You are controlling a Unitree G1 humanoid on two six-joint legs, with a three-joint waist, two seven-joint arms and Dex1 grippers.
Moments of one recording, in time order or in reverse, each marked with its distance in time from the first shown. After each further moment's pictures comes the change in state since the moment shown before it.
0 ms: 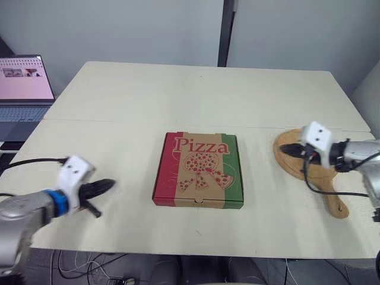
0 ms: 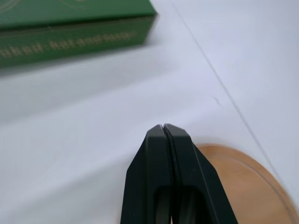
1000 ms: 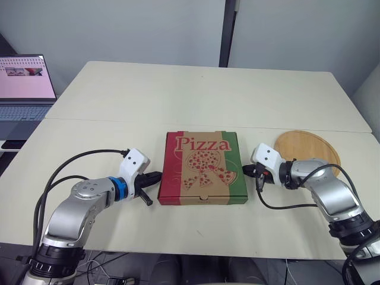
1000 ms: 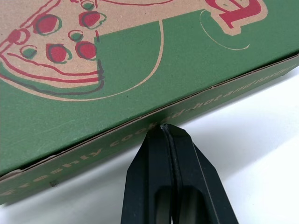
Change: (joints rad) left arm -0.357 -0.239 -0.434 -0.048 0.023 0.132 0.095; right arm 0.020 0.288 0.256 -0.323 -0.057 0.406 -0.134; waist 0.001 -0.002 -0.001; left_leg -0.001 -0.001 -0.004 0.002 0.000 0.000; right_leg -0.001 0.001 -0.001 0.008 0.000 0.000
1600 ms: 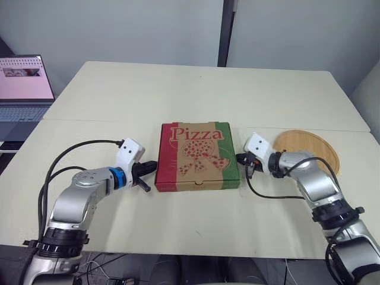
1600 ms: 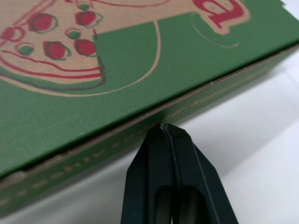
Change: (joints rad) left arm -0.116 0.000 0.009 0.183 -0.004 -0.051 -0.004; right arm -0.085 0.084 0.021 0.158 -0.018 -0.109 -0.030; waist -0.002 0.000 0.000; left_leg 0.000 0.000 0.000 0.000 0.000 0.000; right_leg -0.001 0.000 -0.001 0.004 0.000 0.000
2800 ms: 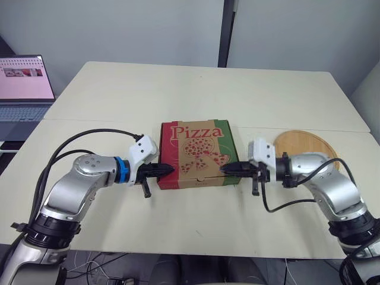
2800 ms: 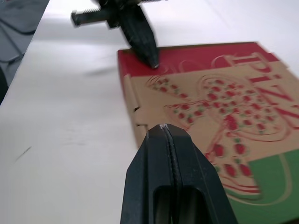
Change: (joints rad) left arm -0.110 0.144 -0.161 -0.068 -0.010 -0.075 -0.240; right arm 0.031 -0.073 -0.062 -0.291 0.267 0.043 0.115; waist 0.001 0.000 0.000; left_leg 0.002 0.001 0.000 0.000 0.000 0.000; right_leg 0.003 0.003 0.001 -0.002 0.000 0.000
